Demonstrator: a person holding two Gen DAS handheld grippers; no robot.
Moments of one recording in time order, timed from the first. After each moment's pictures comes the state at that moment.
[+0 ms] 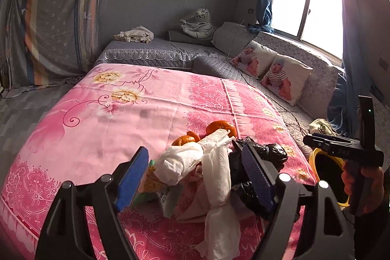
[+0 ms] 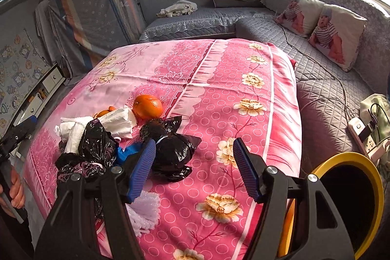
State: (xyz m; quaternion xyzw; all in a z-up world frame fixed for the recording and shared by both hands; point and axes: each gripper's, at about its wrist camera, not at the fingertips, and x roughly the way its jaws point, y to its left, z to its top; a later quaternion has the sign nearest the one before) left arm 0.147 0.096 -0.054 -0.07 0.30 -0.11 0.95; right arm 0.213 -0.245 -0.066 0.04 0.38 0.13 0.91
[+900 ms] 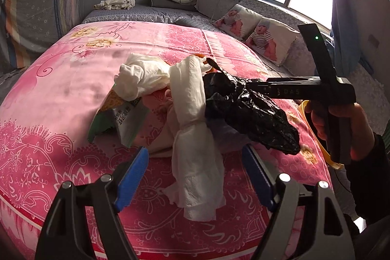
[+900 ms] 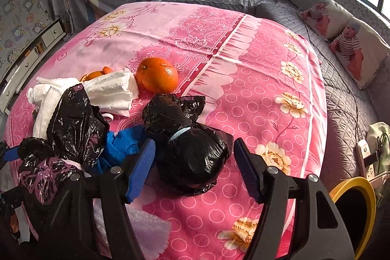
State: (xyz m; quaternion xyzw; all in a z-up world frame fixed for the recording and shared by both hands) left arm 0.120 0.062 -0.127 -0.06 0.39 -0.17 0.91; right arm 0.259 -0.181 -0.115 -0.06 0.45 0.16 0.88
